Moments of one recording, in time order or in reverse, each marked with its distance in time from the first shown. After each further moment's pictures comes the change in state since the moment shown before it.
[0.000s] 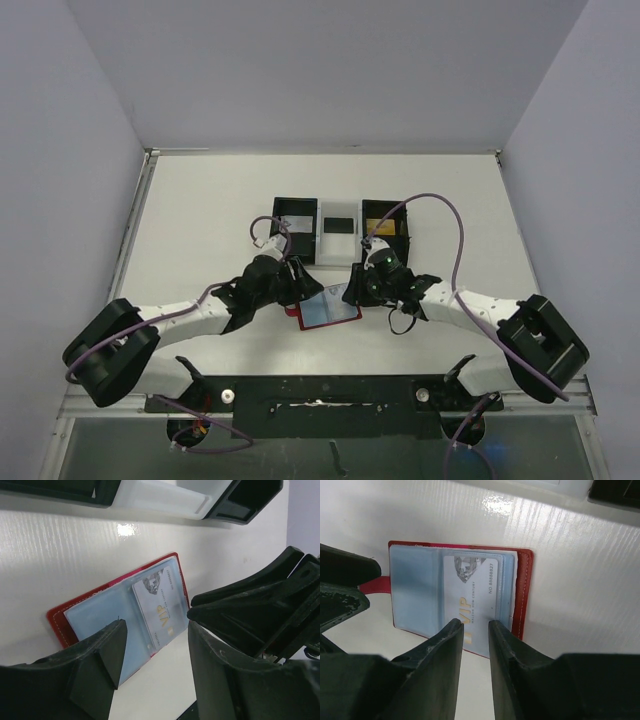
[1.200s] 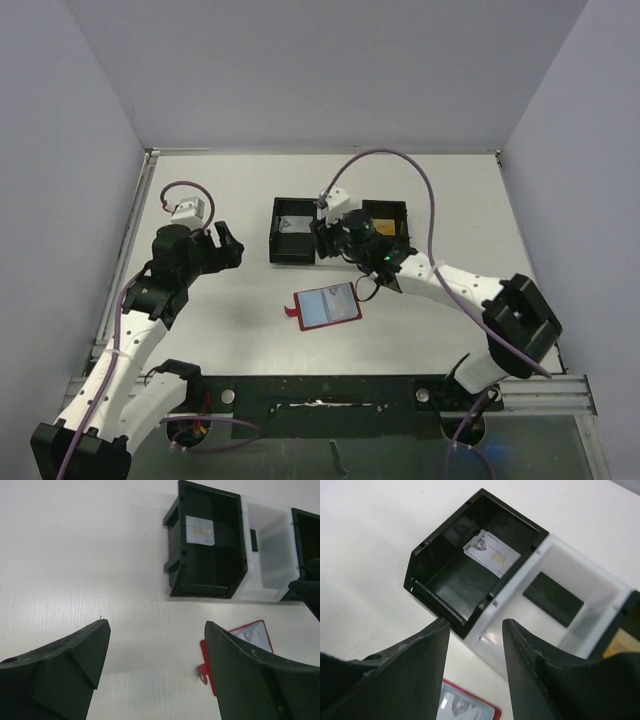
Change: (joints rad) left arm 0.518 -0.494 0.243 -0.699 -0.076 0.561; right arm 0.077 0.248 0.434 0.206 0.185 -0.620
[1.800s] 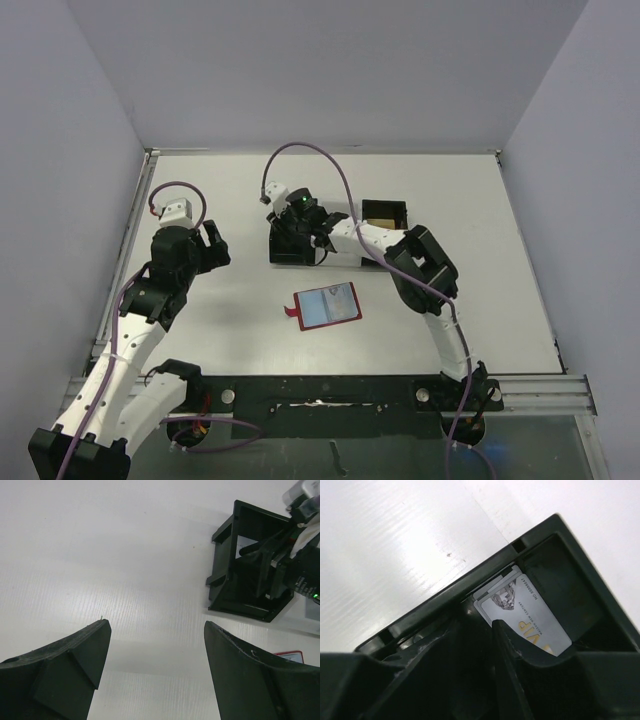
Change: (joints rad) left arm -0.006 -0.015 0.011 -0.045 -0.183 -0.010; right arm 0.000 0.640 0.599 -0.187 -0.105 -0.187
